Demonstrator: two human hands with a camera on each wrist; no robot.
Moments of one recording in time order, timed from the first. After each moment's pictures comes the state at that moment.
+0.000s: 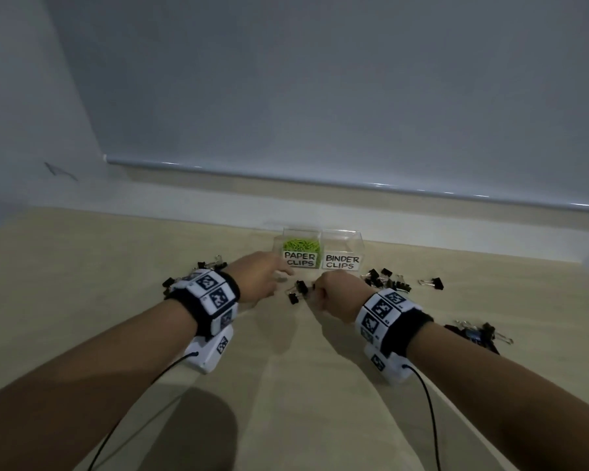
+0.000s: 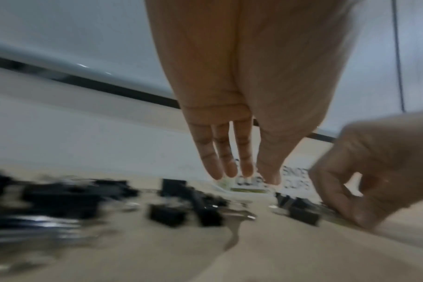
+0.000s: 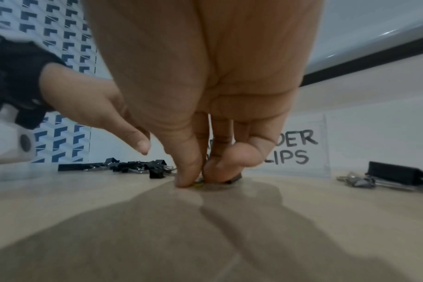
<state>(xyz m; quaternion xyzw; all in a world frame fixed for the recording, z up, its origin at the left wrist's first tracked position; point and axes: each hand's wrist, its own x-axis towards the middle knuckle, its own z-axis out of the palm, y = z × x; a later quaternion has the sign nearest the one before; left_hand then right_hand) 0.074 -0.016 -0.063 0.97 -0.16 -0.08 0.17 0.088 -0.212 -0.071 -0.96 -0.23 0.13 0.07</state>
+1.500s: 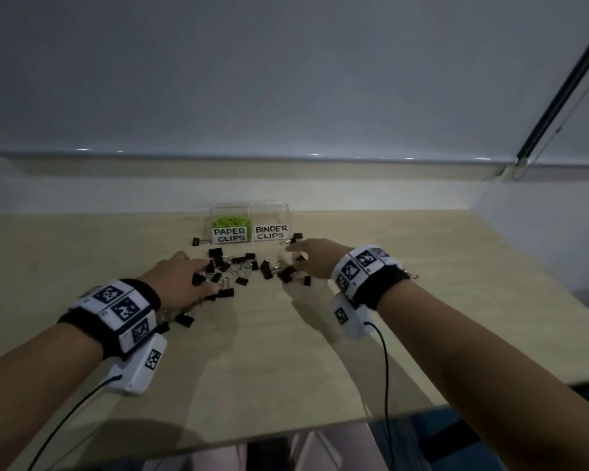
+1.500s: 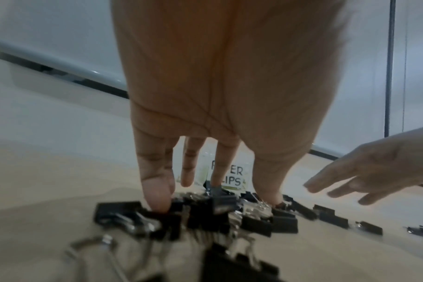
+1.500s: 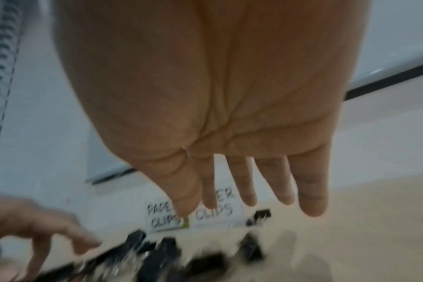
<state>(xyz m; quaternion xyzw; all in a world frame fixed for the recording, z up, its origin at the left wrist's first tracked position) 0.035 -0.018 -0.077 0.98 -0.05 -0.17 0.08 0.059 -0.289 -0.042 -0.98 -0.13 0.16 0.08</state>
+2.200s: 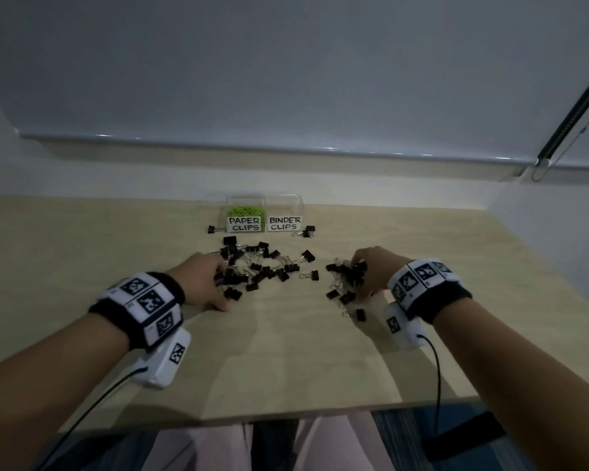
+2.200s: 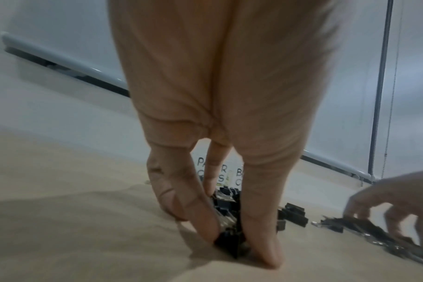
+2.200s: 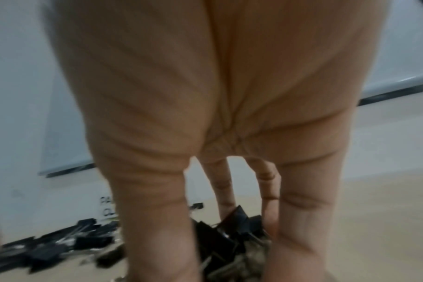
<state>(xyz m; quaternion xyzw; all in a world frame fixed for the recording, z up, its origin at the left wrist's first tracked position) 0.007 -0.040 -0.071 0.97 -0.03 -0.17 0.14 0.036 -0.355 -0.054 -0.98 -0.04 0.19 0.01</state>
